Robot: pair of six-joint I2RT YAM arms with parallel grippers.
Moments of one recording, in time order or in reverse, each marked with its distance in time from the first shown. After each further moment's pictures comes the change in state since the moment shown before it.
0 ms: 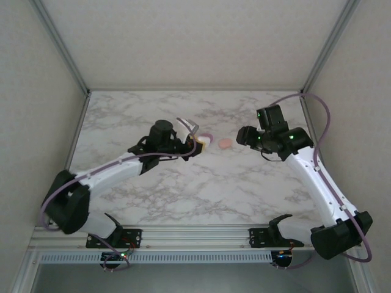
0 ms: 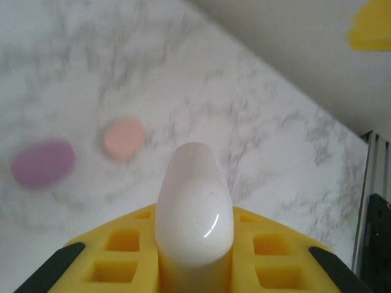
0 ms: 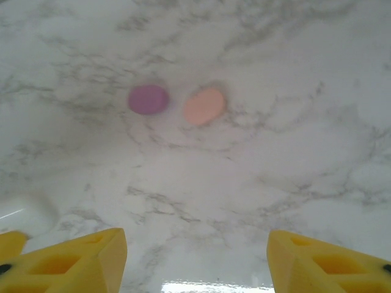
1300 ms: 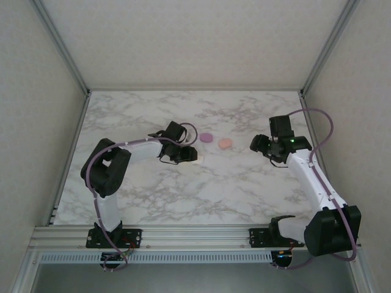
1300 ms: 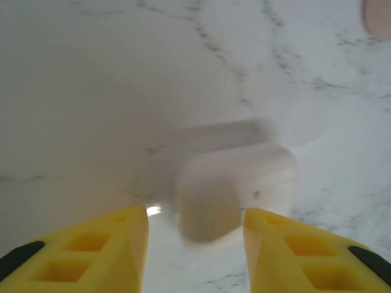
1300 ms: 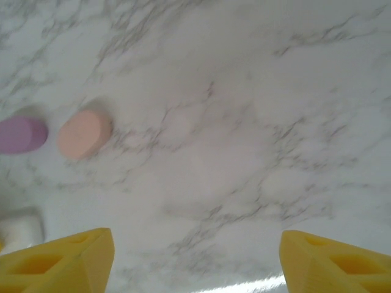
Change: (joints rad) left arm 0.102 0.396 0.218 -0.404 -0.120 -0.336; right arm -0.230 0.016 -0.240 0.192 0.069 -0.096
